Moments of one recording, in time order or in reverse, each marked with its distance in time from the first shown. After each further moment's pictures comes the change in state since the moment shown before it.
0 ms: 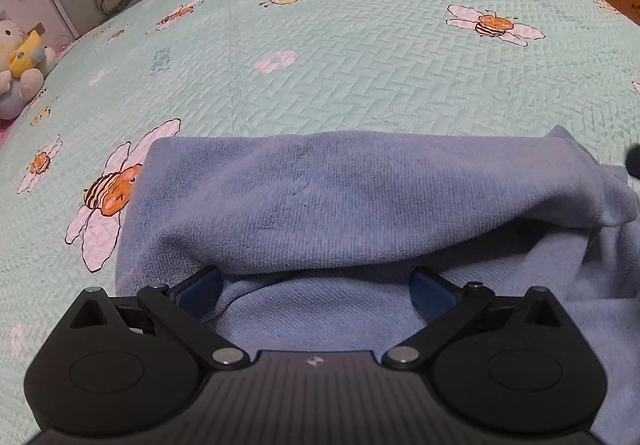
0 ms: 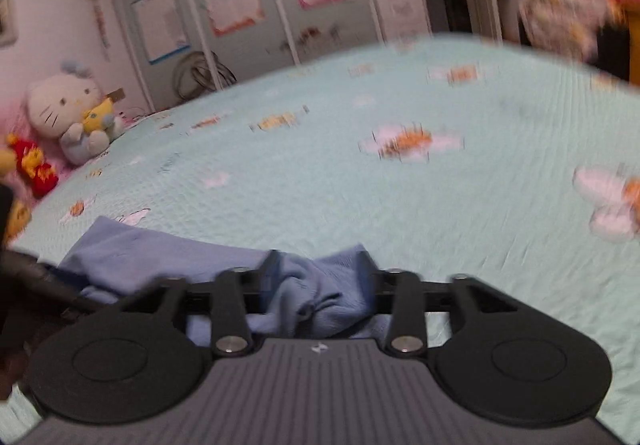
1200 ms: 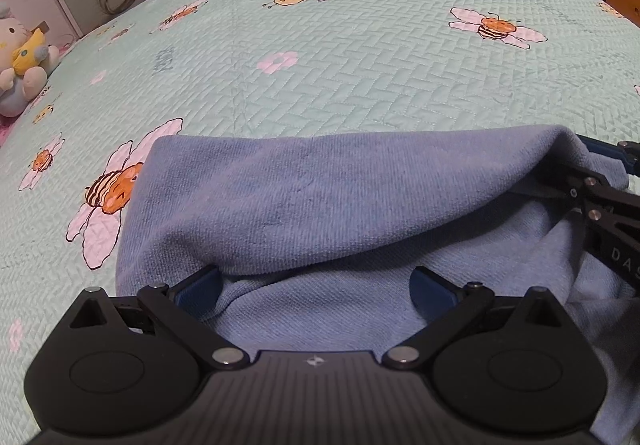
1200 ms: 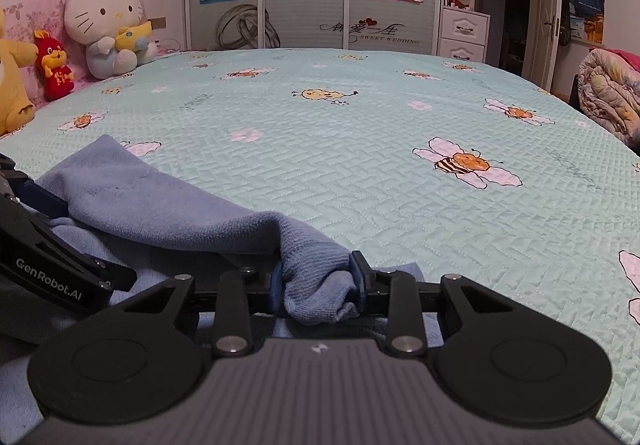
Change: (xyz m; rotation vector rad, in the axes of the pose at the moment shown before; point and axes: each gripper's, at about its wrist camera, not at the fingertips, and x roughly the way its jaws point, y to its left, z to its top) left arm 0.000 -0.001 0.000 -0.013 -0.005 0.005; right arm 0.061 0.035 -0.004 -0.233 0.067 -0.004
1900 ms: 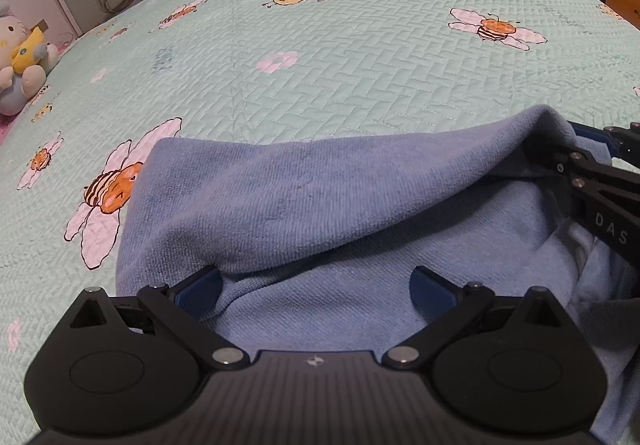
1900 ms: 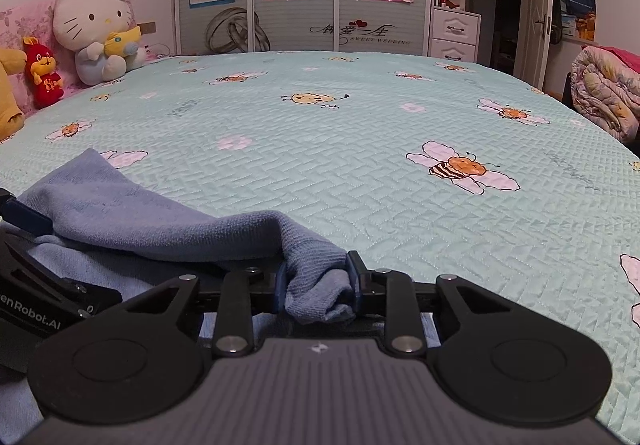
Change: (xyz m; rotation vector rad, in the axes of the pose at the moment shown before) left arm -0.003 0.003 -0.001 -0.002 0.005 -0.003; right arm 0.011 -0.002 0.008 0.020 -0.010 -0.026
